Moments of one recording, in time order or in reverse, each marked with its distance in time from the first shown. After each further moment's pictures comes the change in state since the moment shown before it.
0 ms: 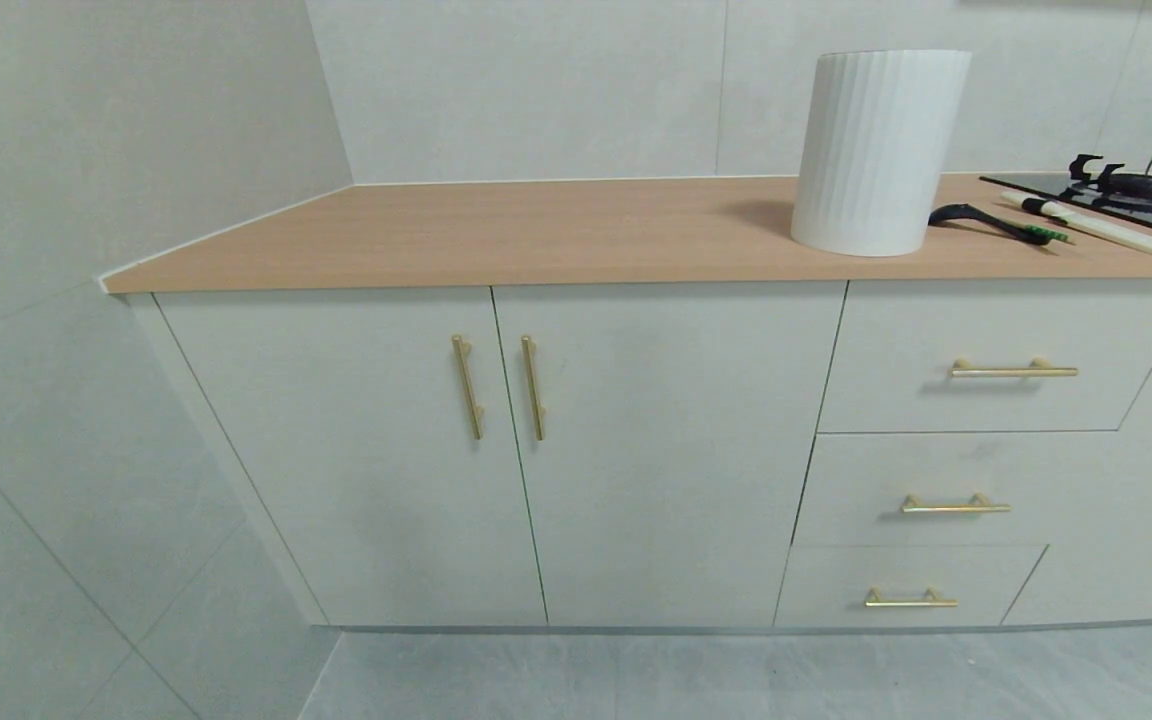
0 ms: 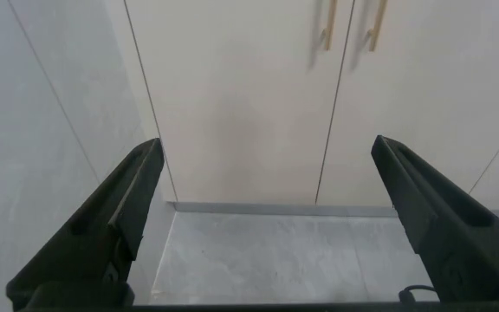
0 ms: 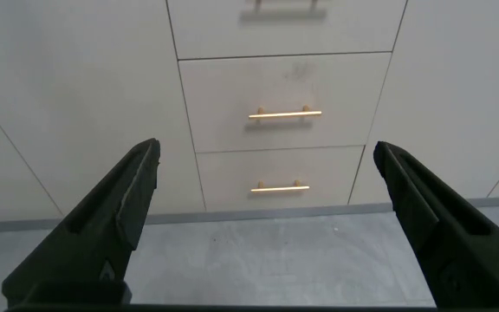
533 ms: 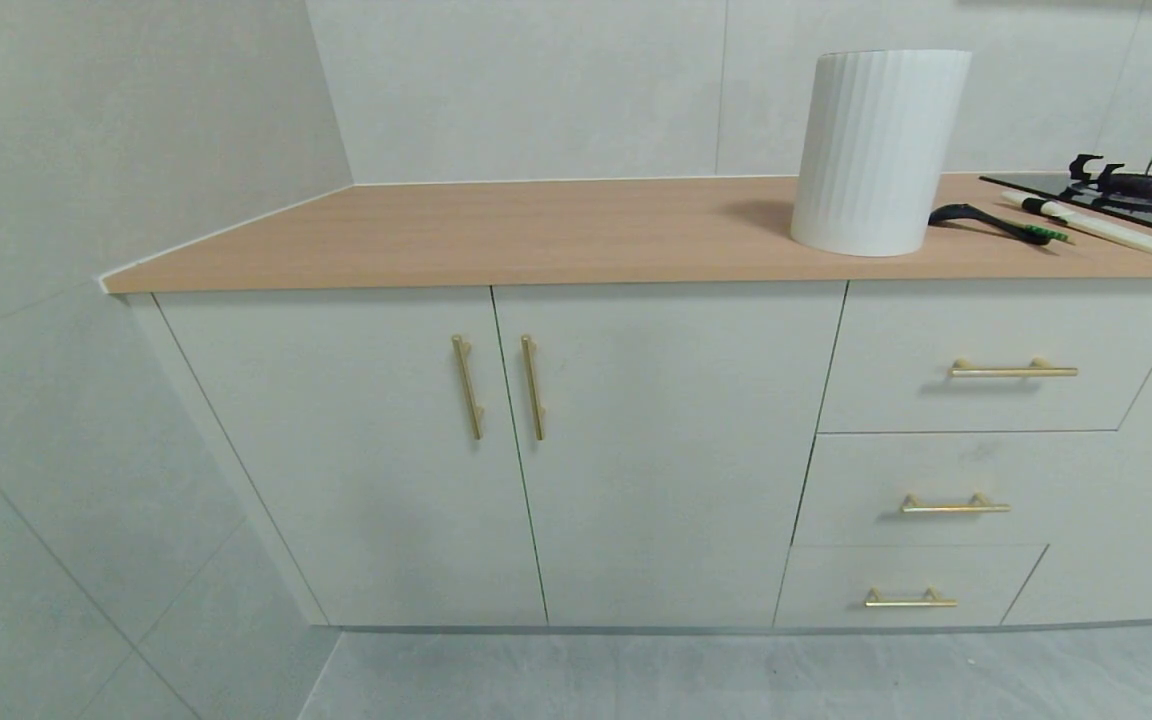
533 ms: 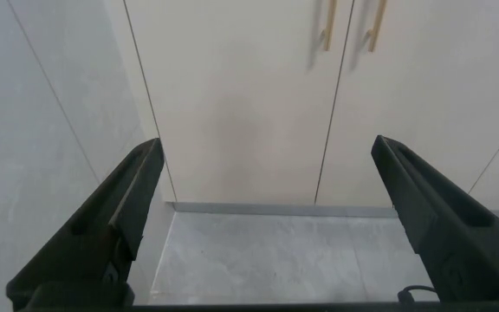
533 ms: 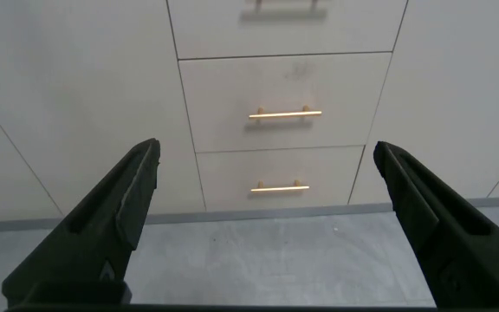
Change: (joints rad) left arm 0.000 0.000 0.000 0.000 0.000 -0.002; right arm 0.000 0.000 0.000 0.001 0.001 0.000
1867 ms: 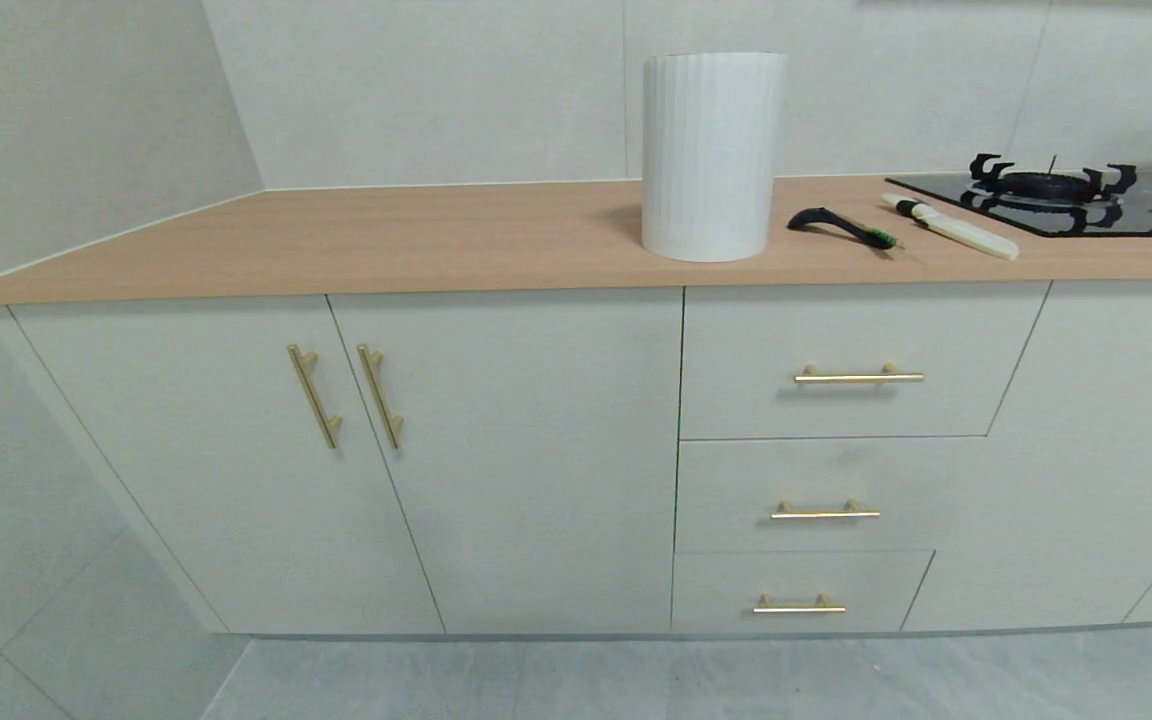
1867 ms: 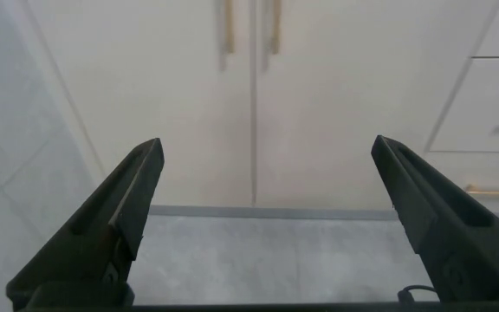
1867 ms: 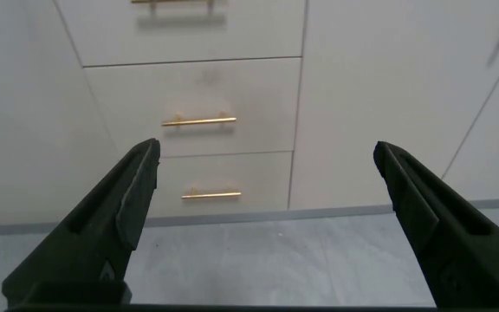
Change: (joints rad) left arm 0.000 0.000 0.000 0.000 -0.002 0.001; right arm 0.000 0.001 0.000 0.001 -0.001 0.002
